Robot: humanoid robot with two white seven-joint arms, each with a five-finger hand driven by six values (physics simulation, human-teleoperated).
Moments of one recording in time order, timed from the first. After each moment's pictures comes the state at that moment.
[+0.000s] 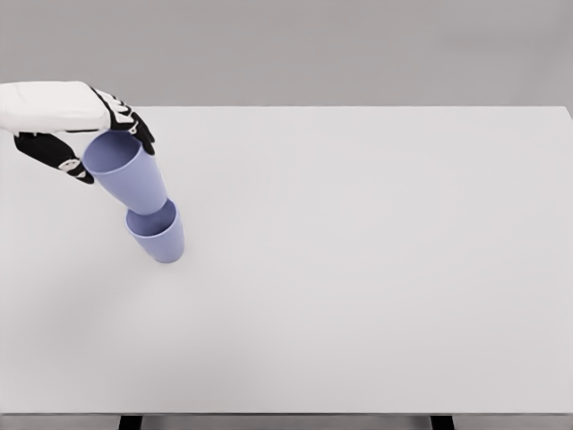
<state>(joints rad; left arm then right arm) -1.21 1.16 -1.14 -1.64 0.15 -0.47 -0.59 -0.01 0.00 -0.07 0.15 0.08 -0.15 0.17</state>
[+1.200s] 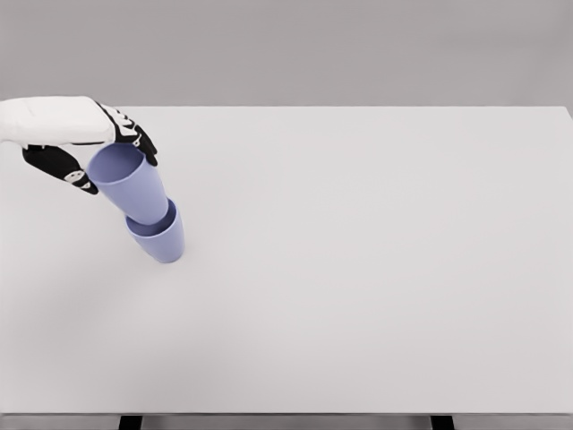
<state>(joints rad) -1.16 1.15 -1.13 -1.63 0.13 -0.47 -0.59 -0.01 0.00 -0.07 0.15 0.08 -0.15 0.17</state>
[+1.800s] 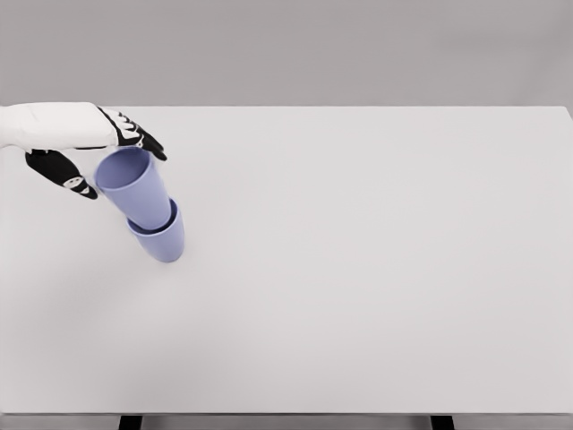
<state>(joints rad) -1.14 1.14 -1.13 -1.62 0.11 -0.48 -0.58 -0.01 0.00 -0.07 0.15 0.08 -0.15 0.17</state>
